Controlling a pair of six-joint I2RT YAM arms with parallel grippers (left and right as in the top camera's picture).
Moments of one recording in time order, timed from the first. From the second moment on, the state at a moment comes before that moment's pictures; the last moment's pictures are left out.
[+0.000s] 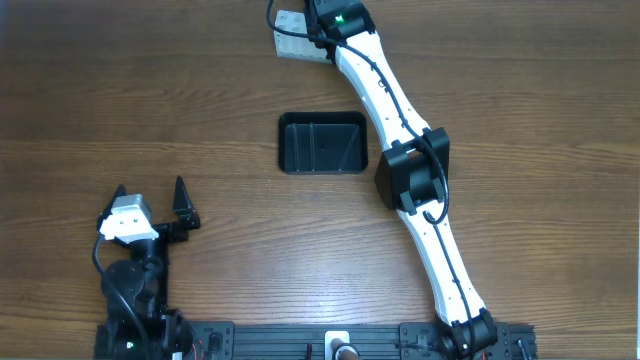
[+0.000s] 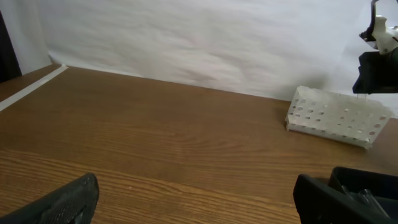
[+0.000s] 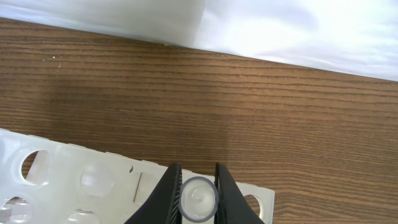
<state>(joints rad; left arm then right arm) 0.07 0.01 0.01 -0.07 -0.06 -0.12 0.42 2.71 2.73 -0.85 0.38 0.15</state>
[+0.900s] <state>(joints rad) 0.07 0.01 0.01 -0.07 -0.06 -0.12 0.42 2.64 2.73 -0.86 0.39 0.15</state>
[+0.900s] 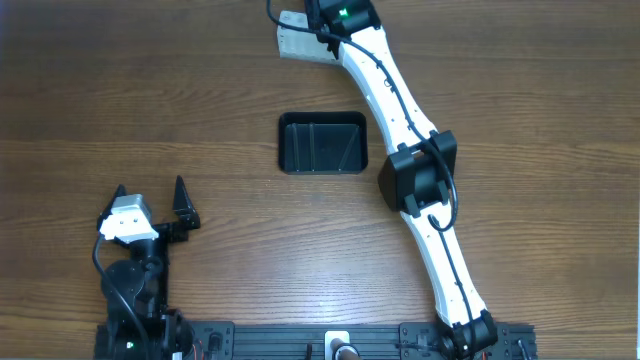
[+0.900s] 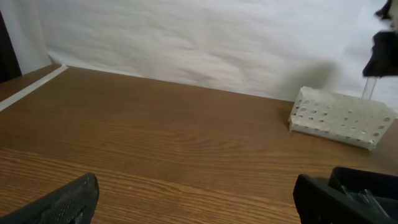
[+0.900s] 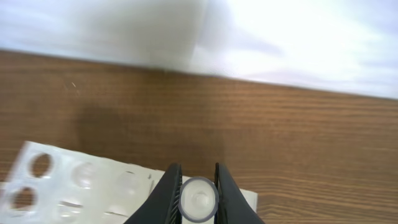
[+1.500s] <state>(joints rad) 0.07 0.01 0.01 -0.07 -0.06 -0.12 0.45 2.46 2.73 -0.96 0.40 0.19</state>
